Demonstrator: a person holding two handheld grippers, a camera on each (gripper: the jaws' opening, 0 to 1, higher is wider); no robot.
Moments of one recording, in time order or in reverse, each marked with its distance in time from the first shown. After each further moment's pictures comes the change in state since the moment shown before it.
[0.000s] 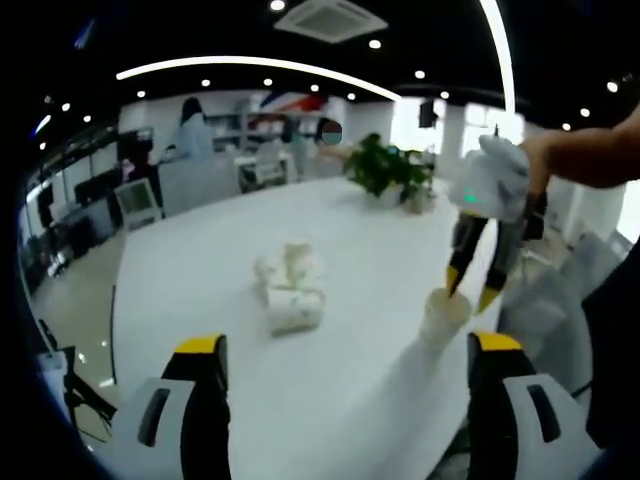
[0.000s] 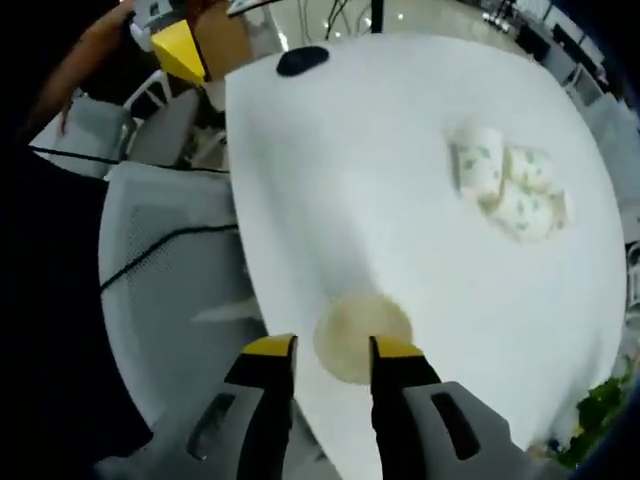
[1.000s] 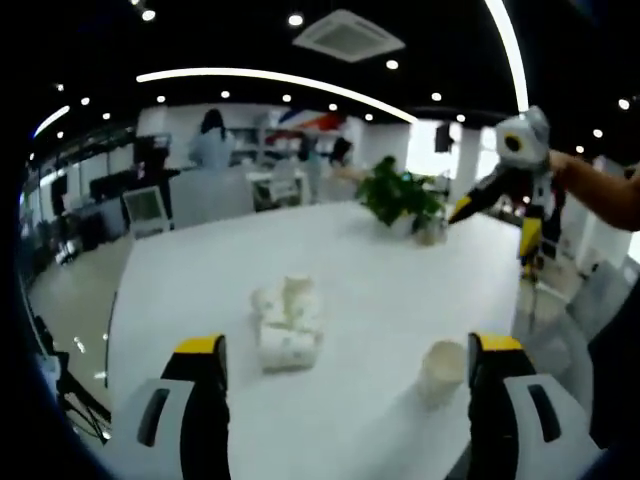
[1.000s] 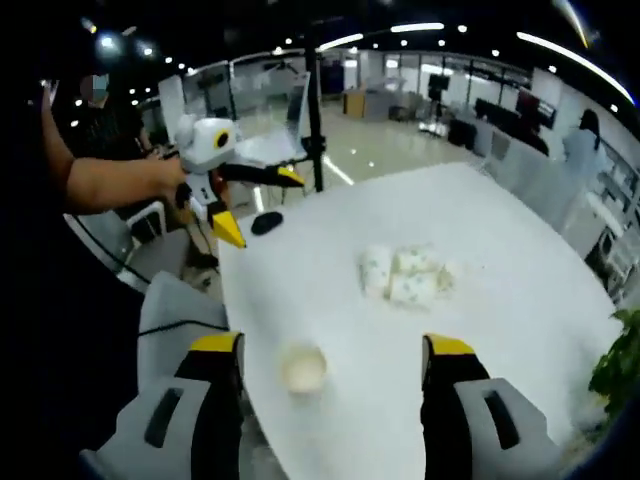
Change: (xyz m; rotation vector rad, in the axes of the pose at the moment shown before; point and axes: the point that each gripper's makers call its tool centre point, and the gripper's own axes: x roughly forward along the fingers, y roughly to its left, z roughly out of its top) left arm 0.030 -0.017 0.050 -0.071 -0.105 0.084; right arm -0.150 -0.063 -0.020 0.112 -0.727 -0.144
